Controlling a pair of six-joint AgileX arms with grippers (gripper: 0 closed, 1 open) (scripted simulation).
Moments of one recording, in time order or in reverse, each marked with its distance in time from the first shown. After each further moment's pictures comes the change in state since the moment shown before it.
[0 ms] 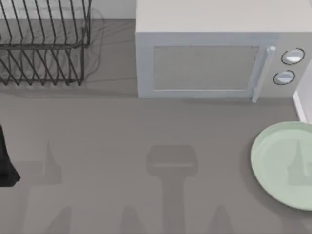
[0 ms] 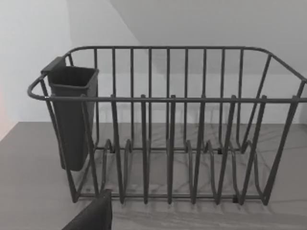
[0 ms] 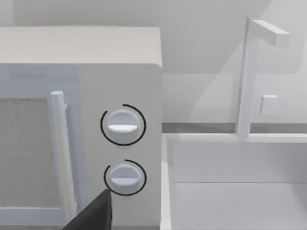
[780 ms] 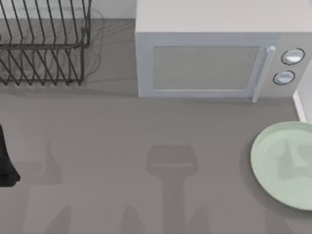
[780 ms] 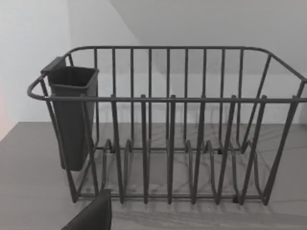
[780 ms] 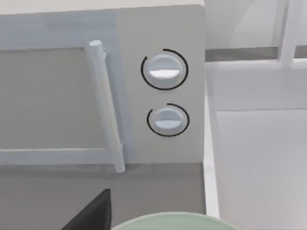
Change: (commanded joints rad) left arm 0.000 0.000 0.000 0.000 0.000 0.000; right arm 0.083 0.297 0.251 -0.207 0.000 0.086
